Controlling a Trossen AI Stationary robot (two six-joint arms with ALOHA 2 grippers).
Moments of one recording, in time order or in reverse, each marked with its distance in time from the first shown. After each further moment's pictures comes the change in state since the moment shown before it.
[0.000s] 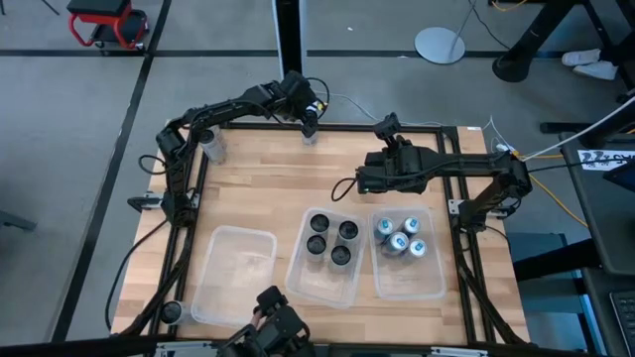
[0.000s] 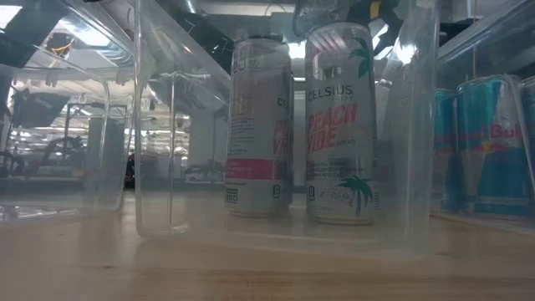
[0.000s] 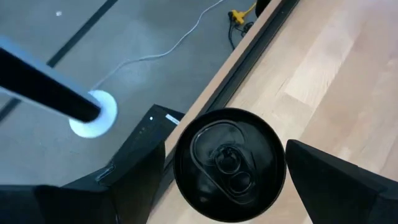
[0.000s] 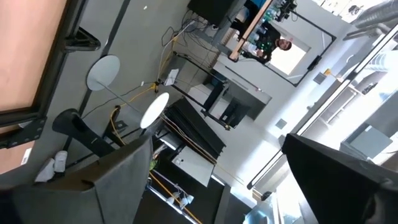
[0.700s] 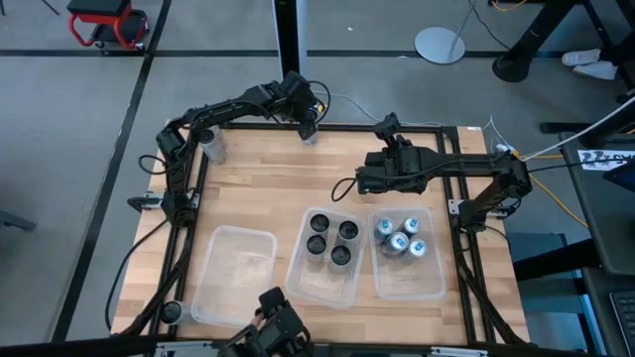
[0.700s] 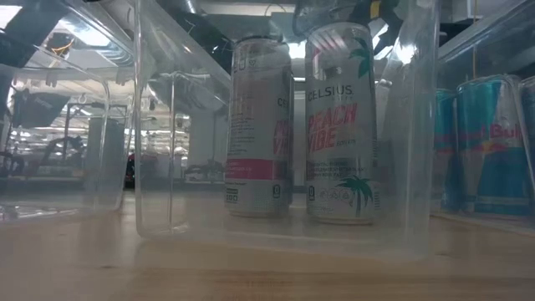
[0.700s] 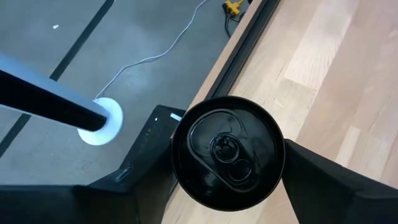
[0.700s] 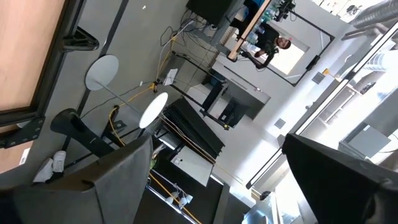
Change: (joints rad) left arm -0.002 0.001 -0.001 -0.023 0.004 0.113; right arm 0.001 0.000 0.000 0.000 0.005 0.000
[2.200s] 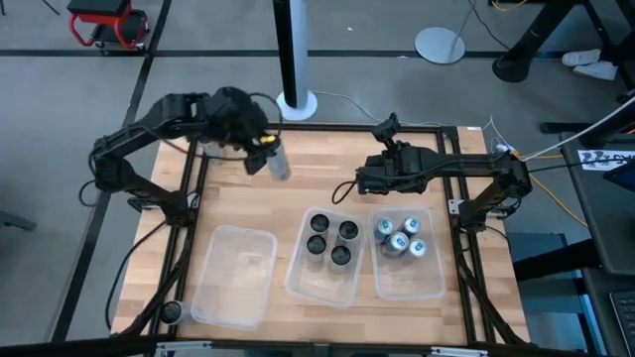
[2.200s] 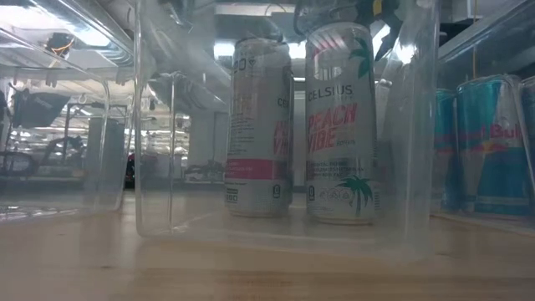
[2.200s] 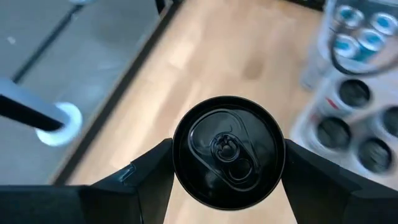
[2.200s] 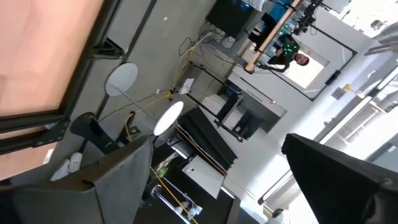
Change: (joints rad) left arm -0.406 -0.566 0.139 -0.646 -0.078 -0.332; right arm 0.001 0.000 0.000 0.000 -0.096 -0.023
